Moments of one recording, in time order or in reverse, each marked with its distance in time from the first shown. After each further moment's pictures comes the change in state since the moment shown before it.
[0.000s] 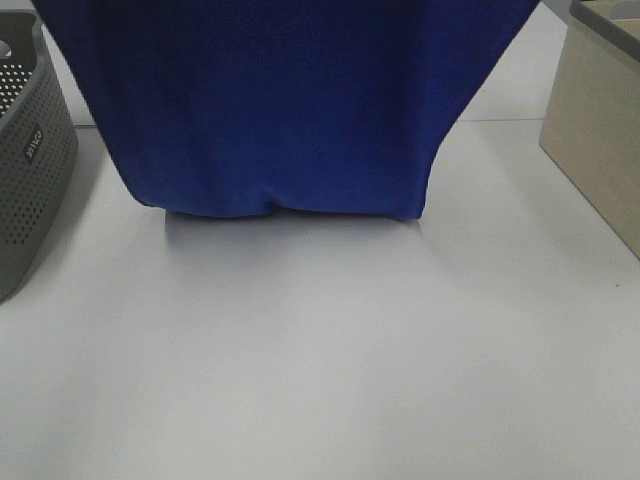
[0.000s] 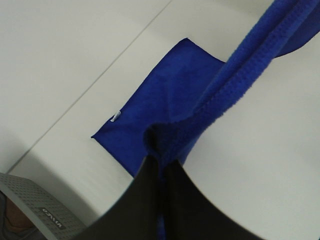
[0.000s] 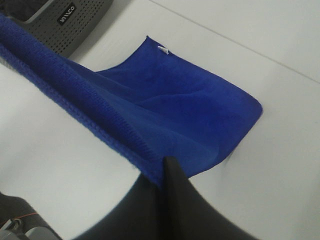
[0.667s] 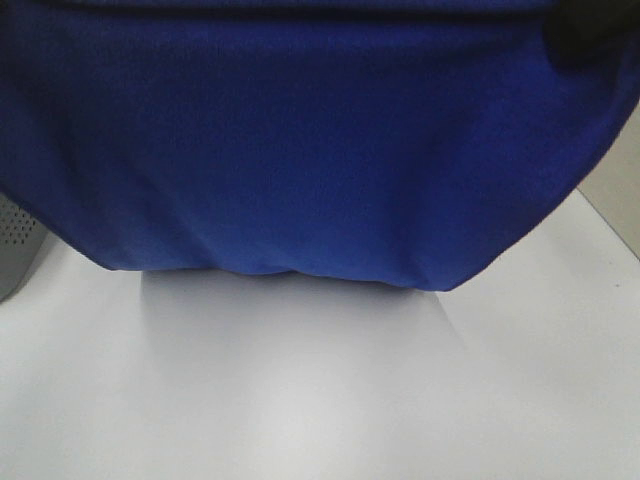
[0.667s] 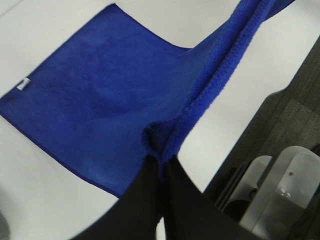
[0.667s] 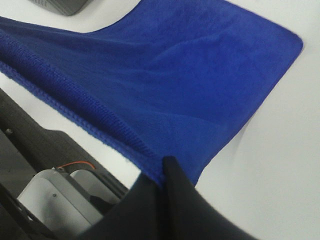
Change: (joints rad) left arm -0.003 -0.354 0.515 -0.190 -0.013 -0.017; right arm 0.008 -0.272 0.446 0.053 -0.003 0.014
